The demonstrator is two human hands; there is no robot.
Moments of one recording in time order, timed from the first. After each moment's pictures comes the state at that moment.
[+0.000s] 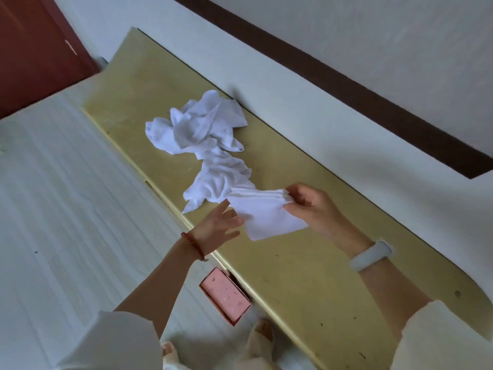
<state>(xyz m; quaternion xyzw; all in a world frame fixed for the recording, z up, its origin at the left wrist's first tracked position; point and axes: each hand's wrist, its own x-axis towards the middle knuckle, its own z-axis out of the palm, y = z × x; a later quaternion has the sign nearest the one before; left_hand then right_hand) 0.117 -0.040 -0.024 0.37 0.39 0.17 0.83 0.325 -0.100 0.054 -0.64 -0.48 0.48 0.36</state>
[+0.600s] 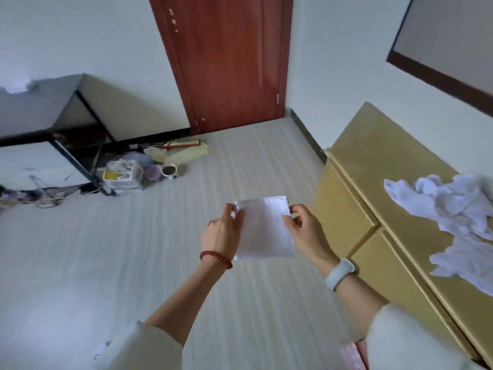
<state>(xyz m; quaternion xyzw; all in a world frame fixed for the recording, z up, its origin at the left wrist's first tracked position) -0.398 -0.101 0.098 0.55 0.76 0.31 0.13 -0.229 -0.056 0.090 -0.58 -0.65 0.38 0.31</state>
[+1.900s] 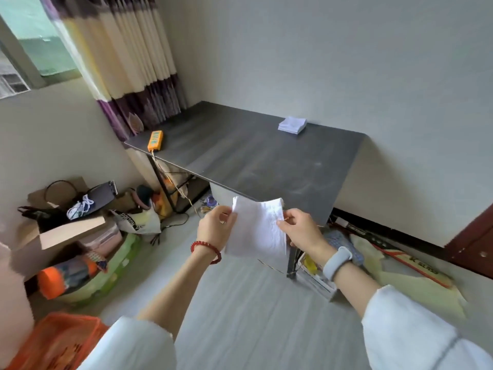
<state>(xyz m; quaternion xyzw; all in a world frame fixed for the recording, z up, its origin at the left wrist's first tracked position) -1.516 -0.011 0.135 0.14 0.89 0.43 0.03 -1.431 0.158 0.129 -0.23 -0.82 0.52 0.08</state>
